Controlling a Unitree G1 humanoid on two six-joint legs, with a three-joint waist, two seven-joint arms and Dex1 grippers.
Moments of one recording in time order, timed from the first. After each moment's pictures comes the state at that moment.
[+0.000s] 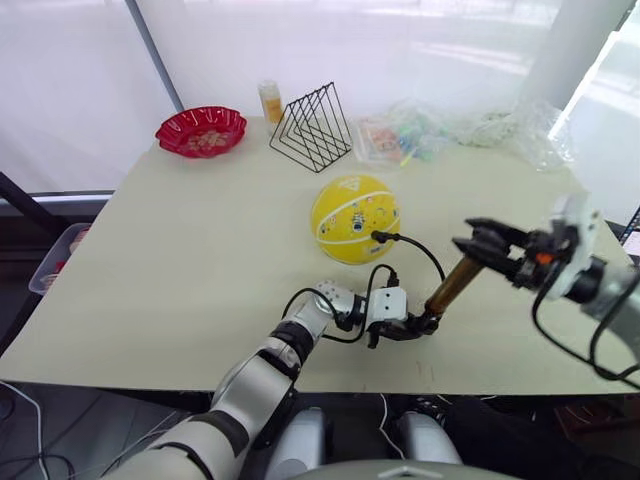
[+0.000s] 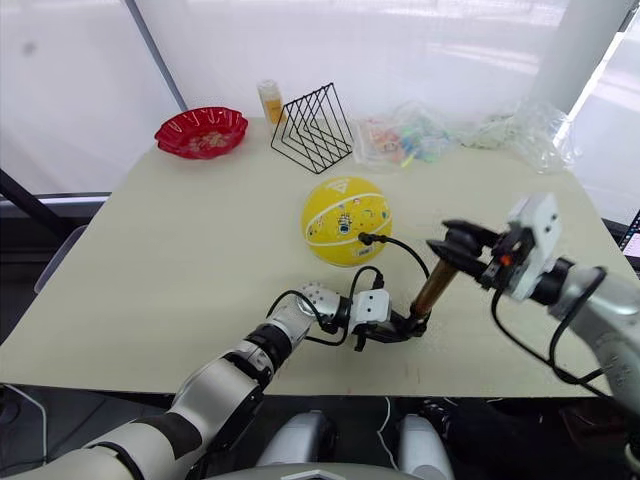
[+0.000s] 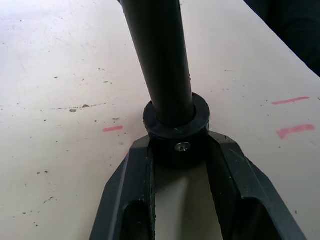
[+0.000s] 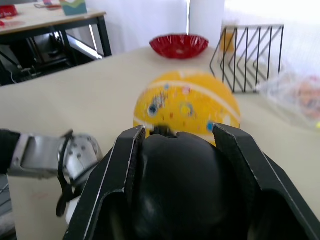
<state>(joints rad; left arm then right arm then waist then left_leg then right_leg) -0.72 0.03 -0.42 1.10 0.21 -0.47 -1.10 -0.15 -0.84 -0.32 -0.51 0.95 0.63 0.69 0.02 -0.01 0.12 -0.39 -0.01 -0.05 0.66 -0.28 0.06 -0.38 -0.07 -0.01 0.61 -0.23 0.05</state>
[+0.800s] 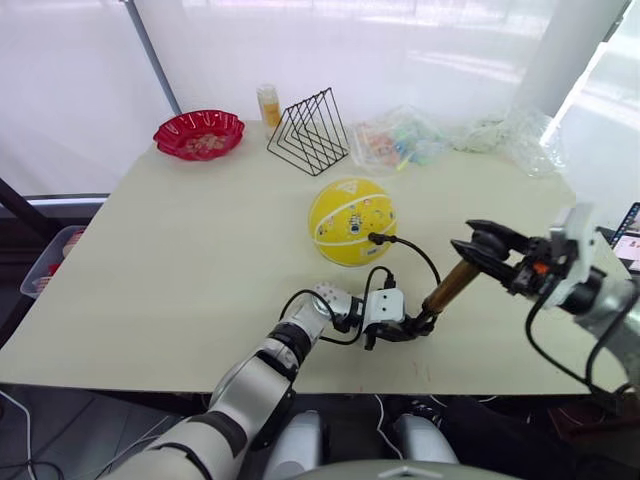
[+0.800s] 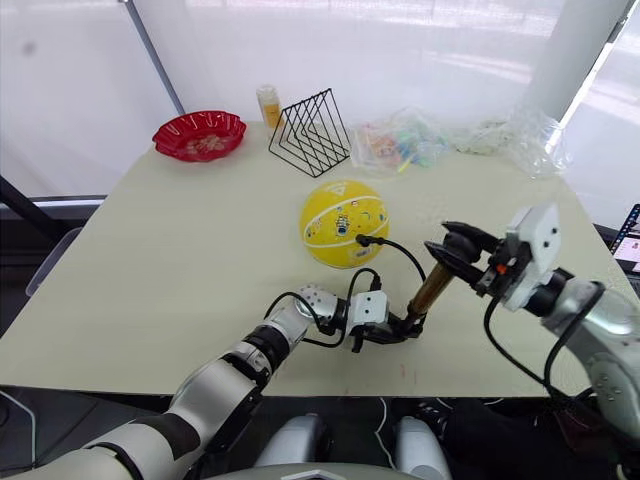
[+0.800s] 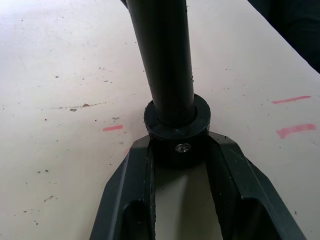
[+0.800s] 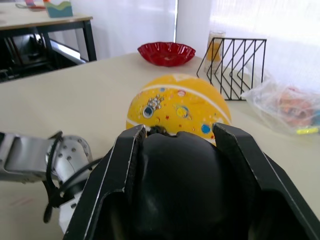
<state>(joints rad) -0.71 0.04 -0.42 1.11 0.22 -0.47 -1.08 0.02 -0.68 -0.15 -0.52 0.70 0.43 0.64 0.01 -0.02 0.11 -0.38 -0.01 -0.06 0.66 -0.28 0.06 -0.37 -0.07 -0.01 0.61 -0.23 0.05</state>
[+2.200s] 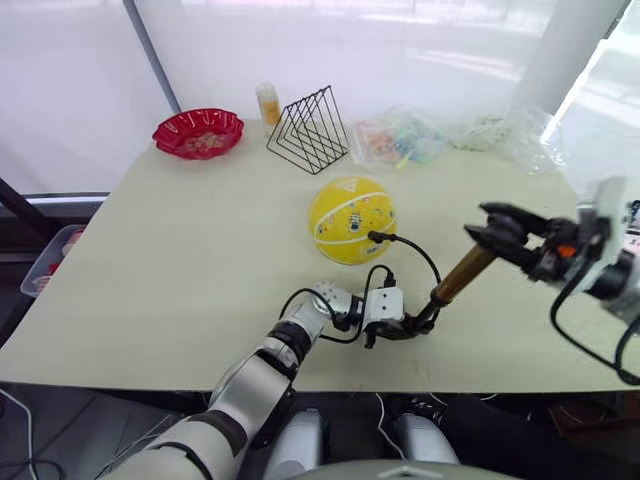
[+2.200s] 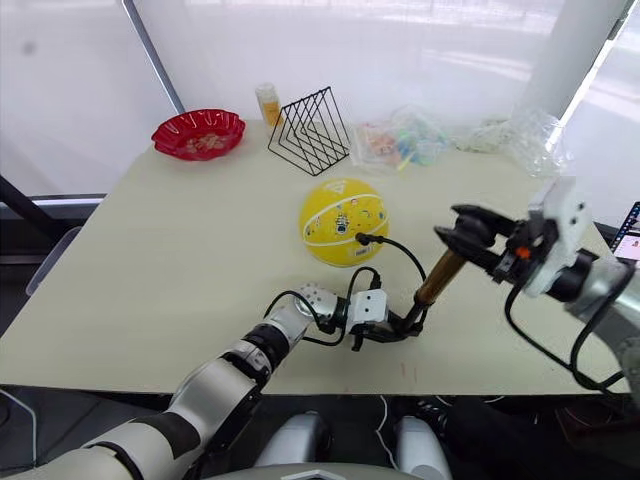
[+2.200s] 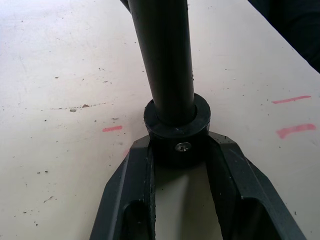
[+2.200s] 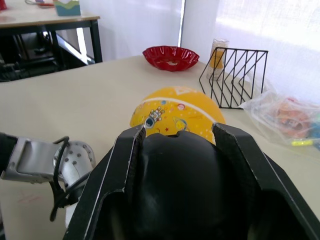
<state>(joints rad) -0.71 0.05 -0.42 1.11 0.22 -0.47 -1.08 0.00 -0.73 -0.19 -0.56 0.76 0.47 0.65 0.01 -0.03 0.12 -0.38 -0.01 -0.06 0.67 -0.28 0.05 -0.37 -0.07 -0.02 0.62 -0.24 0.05</state>
